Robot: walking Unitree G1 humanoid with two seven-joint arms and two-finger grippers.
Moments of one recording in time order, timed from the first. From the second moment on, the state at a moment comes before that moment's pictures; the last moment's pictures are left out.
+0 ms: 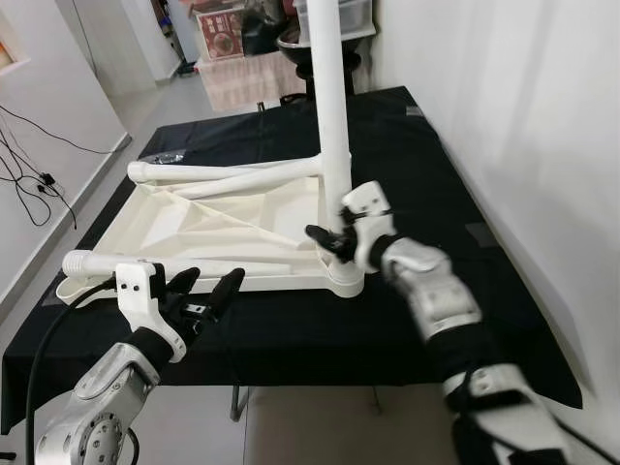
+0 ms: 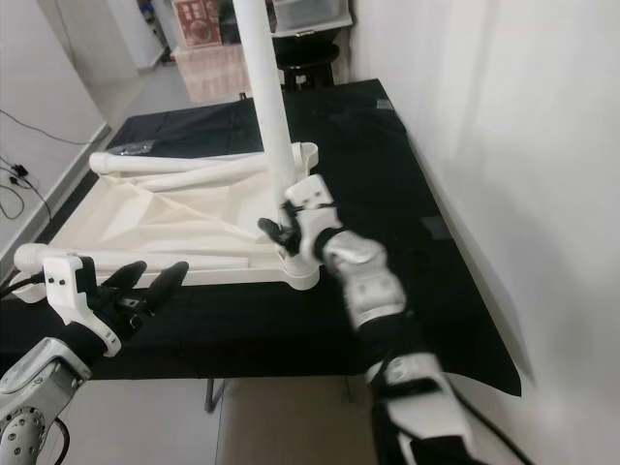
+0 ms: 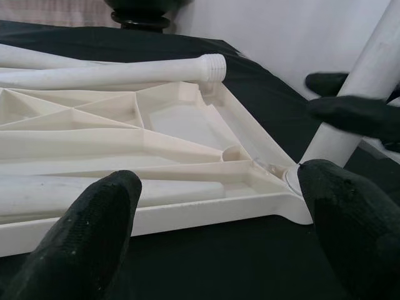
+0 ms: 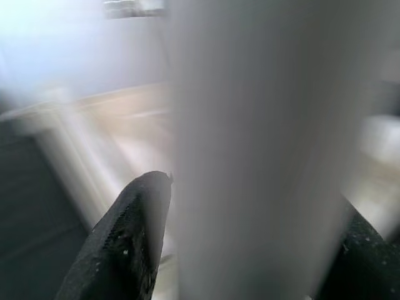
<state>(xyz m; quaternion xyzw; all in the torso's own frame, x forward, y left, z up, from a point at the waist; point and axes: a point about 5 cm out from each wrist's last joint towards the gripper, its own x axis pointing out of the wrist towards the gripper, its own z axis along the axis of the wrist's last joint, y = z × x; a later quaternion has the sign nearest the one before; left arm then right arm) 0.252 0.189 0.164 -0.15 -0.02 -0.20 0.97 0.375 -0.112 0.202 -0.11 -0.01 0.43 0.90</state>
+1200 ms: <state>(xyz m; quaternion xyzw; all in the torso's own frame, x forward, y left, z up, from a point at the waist) 0.246 0.189 0.157 -0.16 -0.02 -0.20 0.97 0.341 -0.087 0.156 -0.10 0.04 0.24 0.97</state>
